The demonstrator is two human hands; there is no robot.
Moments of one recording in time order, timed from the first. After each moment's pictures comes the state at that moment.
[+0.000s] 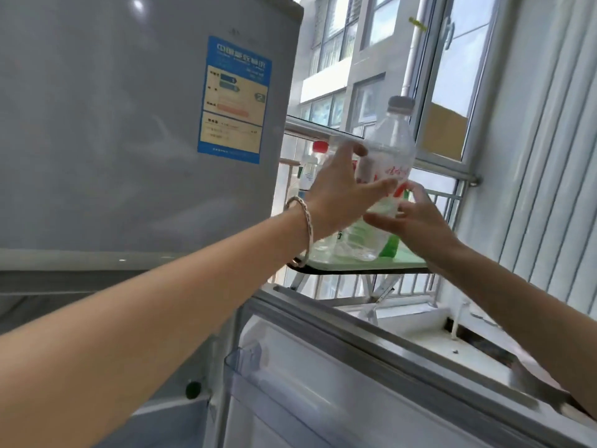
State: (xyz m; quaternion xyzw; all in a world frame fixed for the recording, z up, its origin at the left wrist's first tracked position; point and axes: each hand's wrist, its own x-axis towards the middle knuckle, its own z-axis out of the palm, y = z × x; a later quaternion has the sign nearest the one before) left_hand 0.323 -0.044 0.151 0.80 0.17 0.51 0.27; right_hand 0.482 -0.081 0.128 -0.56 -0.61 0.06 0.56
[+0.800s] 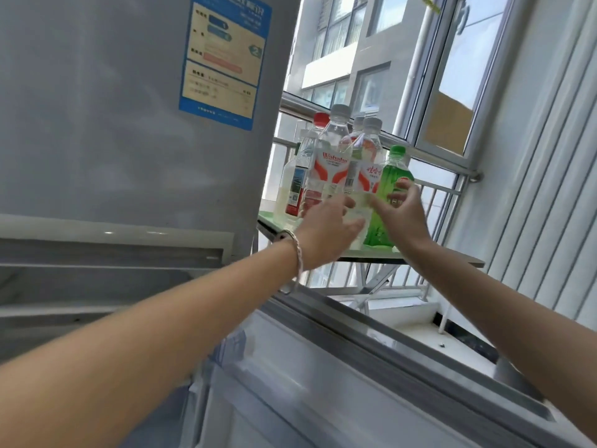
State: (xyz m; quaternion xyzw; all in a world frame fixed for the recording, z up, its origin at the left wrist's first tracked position) left_hand 0.348 -0.006 0.084 0.83 0.23 0.42 0.26; right_hand 0.509 -0.016 0.100 -0.59 -0.55 0.00 0.60
